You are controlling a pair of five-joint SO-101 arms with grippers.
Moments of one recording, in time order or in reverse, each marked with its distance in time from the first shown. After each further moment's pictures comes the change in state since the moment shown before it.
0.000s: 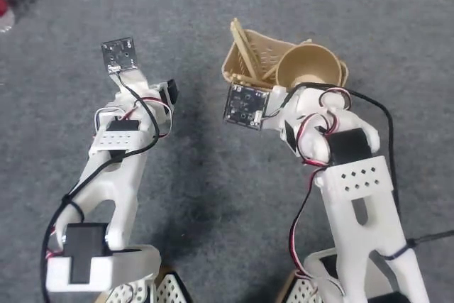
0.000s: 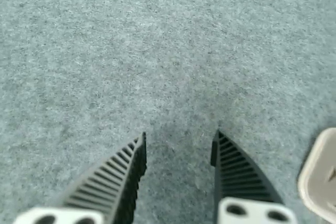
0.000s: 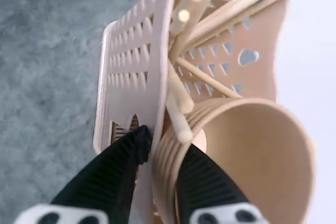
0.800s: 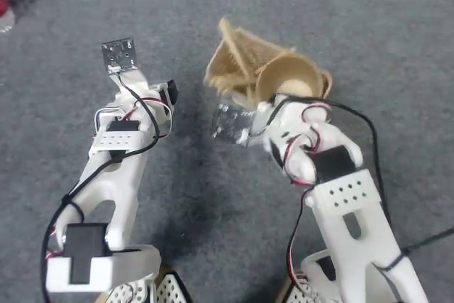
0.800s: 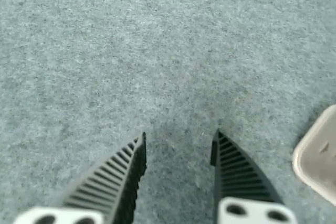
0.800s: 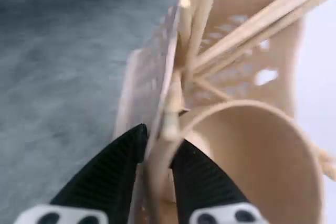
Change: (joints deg) left arm 0.0 0.0 0.2 0.0 0.0; right arm -7.2 -6.9 9.5 -3.1 -1.5
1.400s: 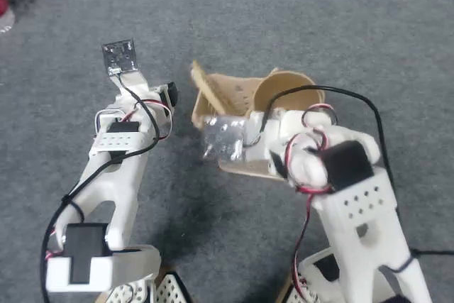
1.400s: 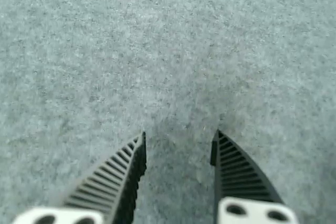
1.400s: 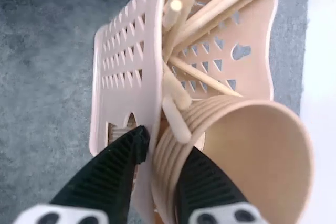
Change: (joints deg) left arm 0.0 0.0 0.7 0.0 0.0; right arm -2.2 3.0 -22.6 28.7 0.4
